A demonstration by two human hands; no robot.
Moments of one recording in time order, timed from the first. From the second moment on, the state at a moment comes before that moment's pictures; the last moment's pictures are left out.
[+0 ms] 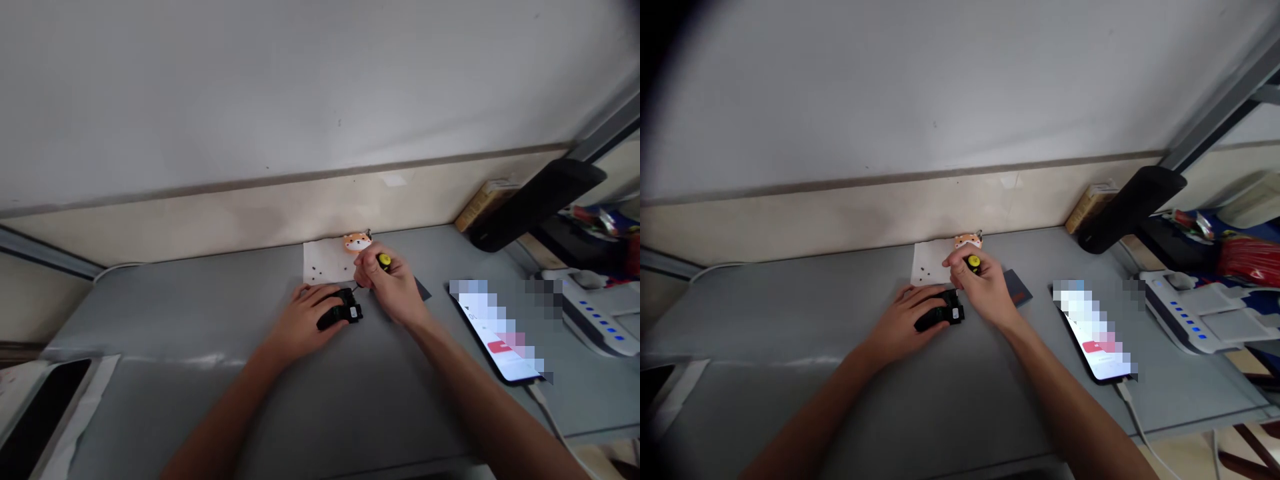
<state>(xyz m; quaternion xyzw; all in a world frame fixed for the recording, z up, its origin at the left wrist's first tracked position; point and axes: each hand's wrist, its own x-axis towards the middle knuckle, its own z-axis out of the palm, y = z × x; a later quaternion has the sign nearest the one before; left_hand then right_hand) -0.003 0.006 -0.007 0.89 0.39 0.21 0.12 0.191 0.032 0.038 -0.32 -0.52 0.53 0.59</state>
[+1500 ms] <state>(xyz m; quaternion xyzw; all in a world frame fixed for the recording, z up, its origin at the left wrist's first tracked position) -0.002 0.005 -0.004 0.88 0.41 0.20 0.14 0.183 0.029 0.040 -0.29 -0.54 0.55 0.57</state>
